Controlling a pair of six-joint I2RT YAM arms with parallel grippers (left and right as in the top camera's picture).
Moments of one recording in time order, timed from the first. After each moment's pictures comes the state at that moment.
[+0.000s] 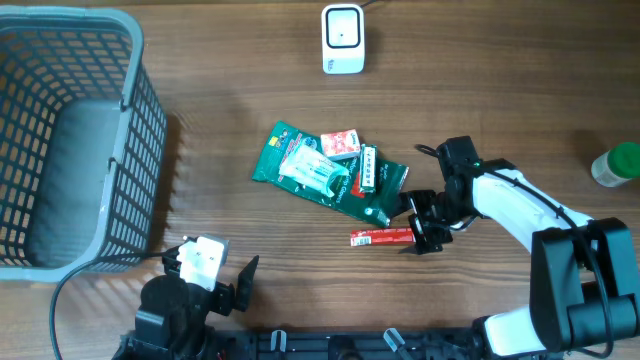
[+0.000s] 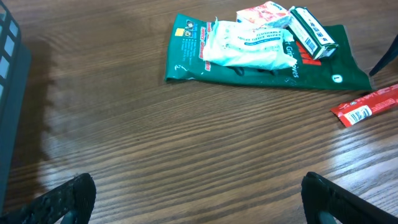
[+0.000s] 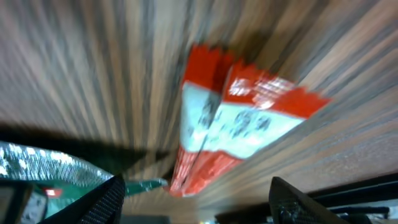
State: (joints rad) left arm -0.29 0.02 0.36 -0.94 0.05 -0.01; right arm 0.17 1.65 0.77 -0.75 -0.58 1.47
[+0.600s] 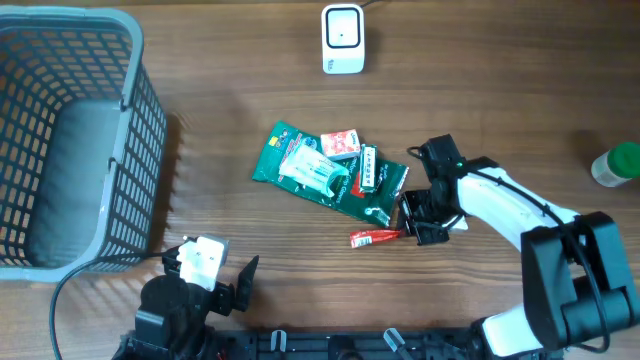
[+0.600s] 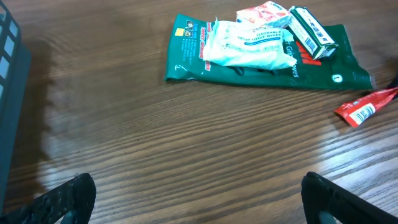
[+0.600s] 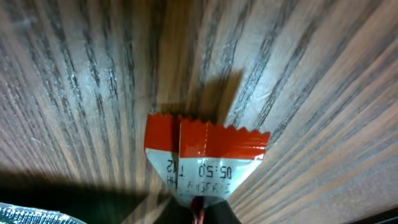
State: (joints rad) left arm -0.29 0.02 0.36 -0.94 0.05 -0.01; right arm 0.26 1.68 0.80 -0.74 -0.39 1.60
